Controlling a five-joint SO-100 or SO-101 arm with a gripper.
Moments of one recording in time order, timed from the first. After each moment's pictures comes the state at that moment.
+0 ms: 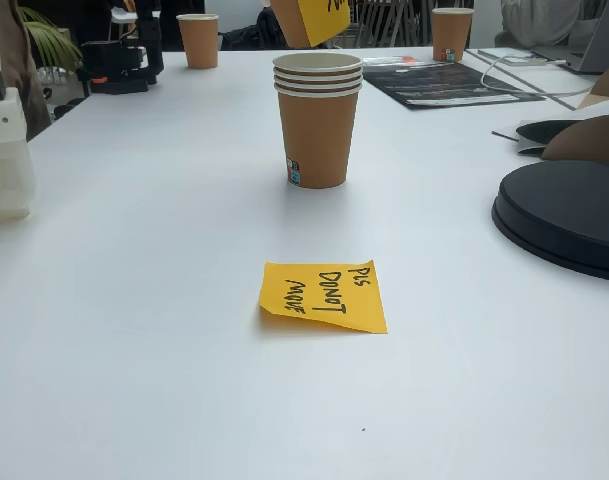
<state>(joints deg) -22.2 79.1 43.2 99.9 5.9</state>
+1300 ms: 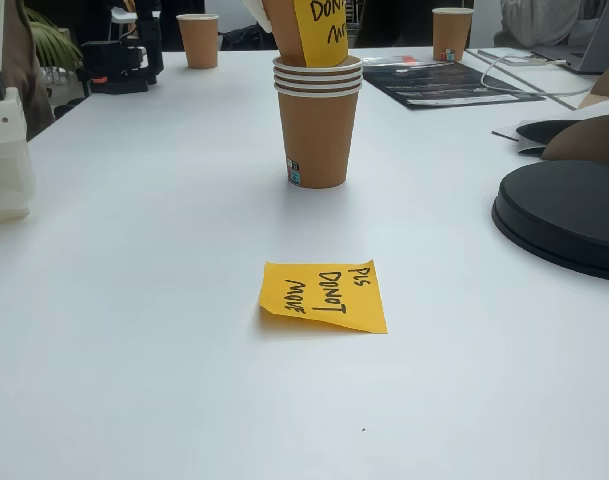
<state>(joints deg) -22.2 74.2 43.2 100.6 5.9</state>
